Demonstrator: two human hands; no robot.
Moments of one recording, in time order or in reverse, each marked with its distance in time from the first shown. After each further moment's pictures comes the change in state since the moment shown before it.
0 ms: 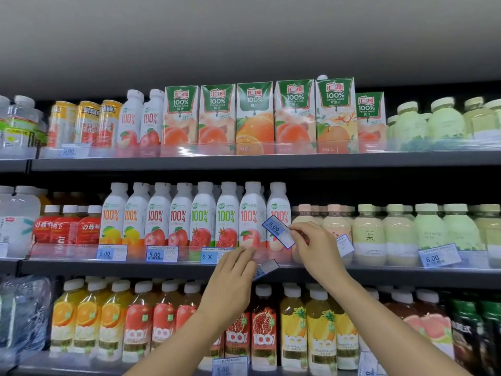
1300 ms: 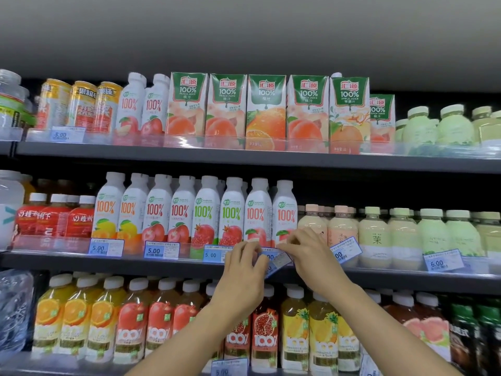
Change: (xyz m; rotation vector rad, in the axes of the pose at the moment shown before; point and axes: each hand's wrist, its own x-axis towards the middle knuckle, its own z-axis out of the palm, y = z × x) left_hand 0.015 0.007 0.007 -0.156 0.108 -0.052; right_hand -0.011 -0.006 0.016 -0.470 -0.226 -0.308
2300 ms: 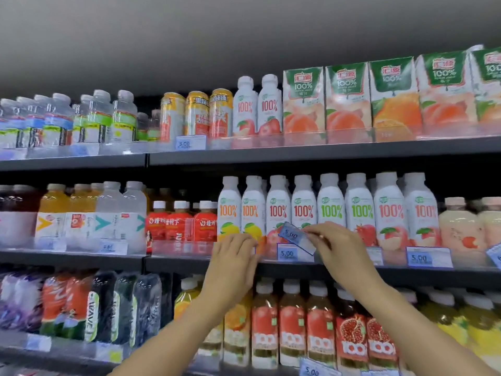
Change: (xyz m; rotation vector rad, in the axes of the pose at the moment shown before) left_hand -0.095 -0.265 -0.127 0.072 0.087 -0.073; right_hand 0.105 -0.224 0.058 0.419 0.212 0.159
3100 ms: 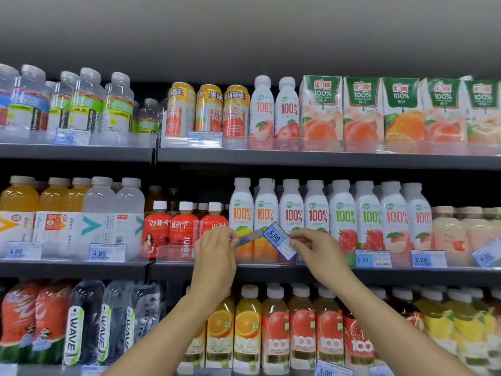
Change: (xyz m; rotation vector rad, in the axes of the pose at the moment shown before) left_hand 0.006 -0.066 -0.019 -0.290 0.026 -0.278; right_hand 0.023 -0.051 0.060 0.150 -0.100 0.384
